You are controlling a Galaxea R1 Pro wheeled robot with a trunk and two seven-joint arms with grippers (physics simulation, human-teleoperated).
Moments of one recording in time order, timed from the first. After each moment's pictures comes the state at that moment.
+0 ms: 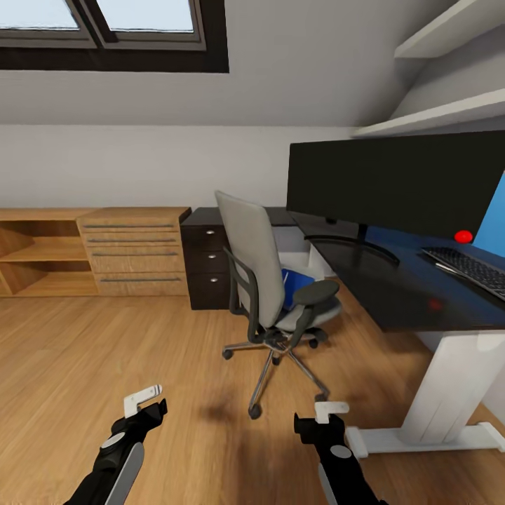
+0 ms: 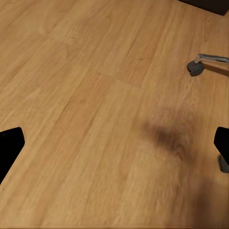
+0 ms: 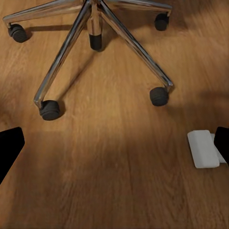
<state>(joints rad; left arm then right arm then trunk) -0.23 0.02 -0.01 -1.16 0.37 0.33 0.38 -0.24 0.17 0.00 -1.01 0.14 0.27 -0.12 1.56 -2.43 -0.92</state>
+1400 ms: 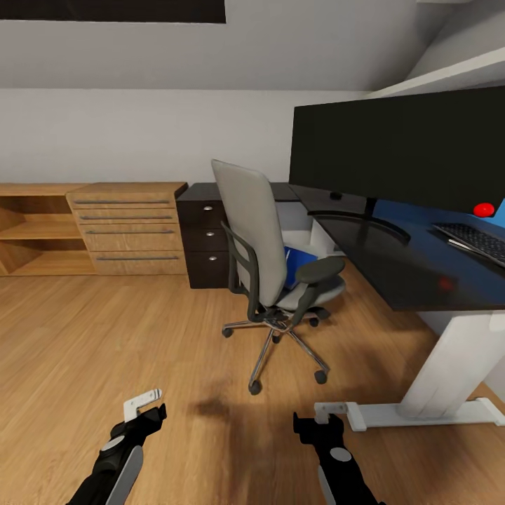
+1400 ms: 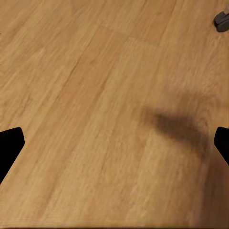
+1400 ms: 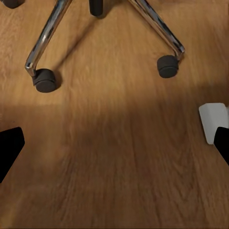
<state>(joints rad) -0.23 0.02 -0.01 -1.13 0.37 0.33 0.37 -0.24 0.17 0.00 -0.99 0.14 0.22 -0.12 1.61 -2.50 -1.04</state>
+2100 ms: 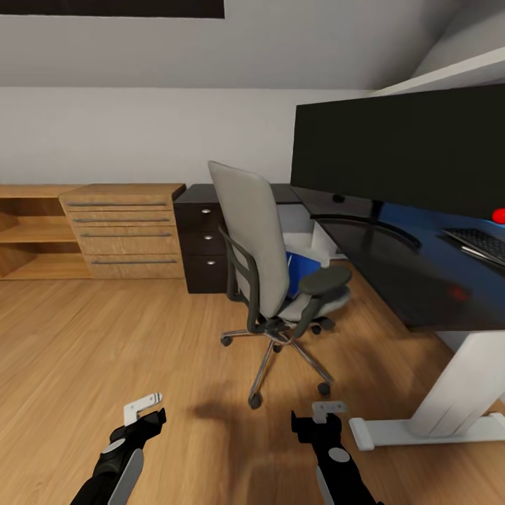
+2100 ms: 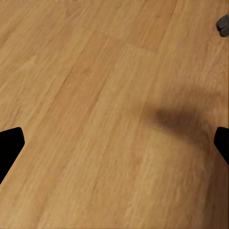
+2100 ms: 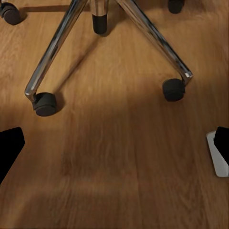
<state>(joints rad) -0.23 0.02 -0.01 -1.11 0.37 0.32 0.38 -0.24 0.17 0.01 -0.98 0.15 0.21 -0.12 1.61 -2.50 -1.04</state>
